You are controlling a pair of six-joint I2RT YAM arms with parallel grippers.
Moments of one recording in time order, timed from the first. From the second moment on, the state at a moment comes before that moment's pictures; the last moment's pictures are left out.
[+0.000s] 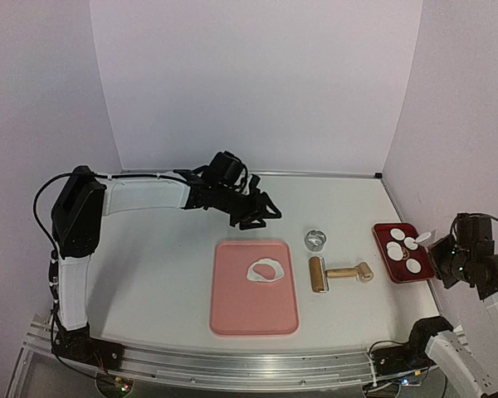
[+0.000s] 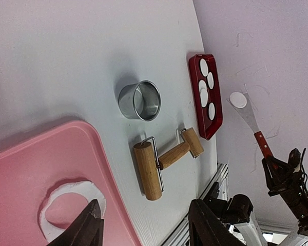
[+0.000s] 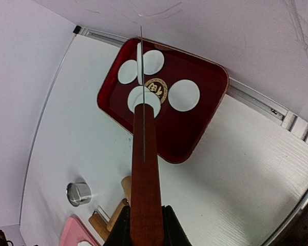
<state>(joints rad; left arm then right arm) -0.82 2.05 1.62 -0.24 0.47 -0.89 0.01 0.50 0.74 -1.05 0.21 1.04</state>
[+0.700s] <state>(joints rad) -0.75 1.97 1.54 -0.26 0.44 -0.83 0.01 0.80 0.92 -1.22 0.19 0.88</state>
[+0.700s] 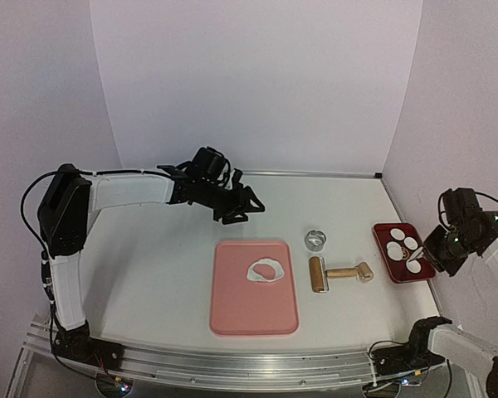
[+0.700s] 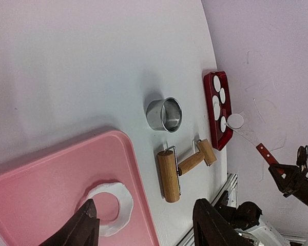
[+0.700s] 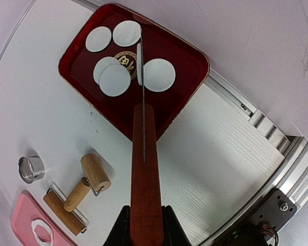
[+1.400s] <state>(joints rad) -0.63 1.88 1.44 -0.31 0.41 -0.76 0.01 1.16 1.20 -1.39 0.21 0.65</state>
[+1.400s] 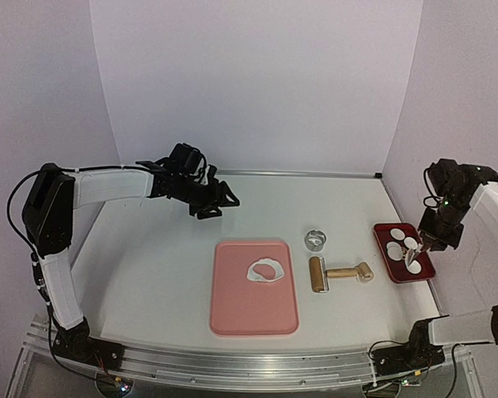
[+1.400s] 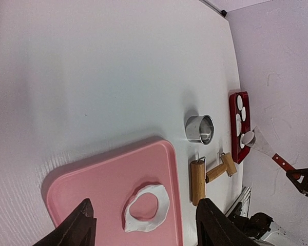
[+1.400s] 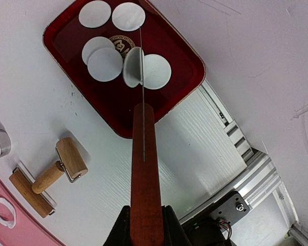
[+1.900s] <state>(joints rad) -0.50 1.72 1.31 -0.31 0.35 -0.73 0.08 1.27 1.51 -1.42 0.25 0.57</state>
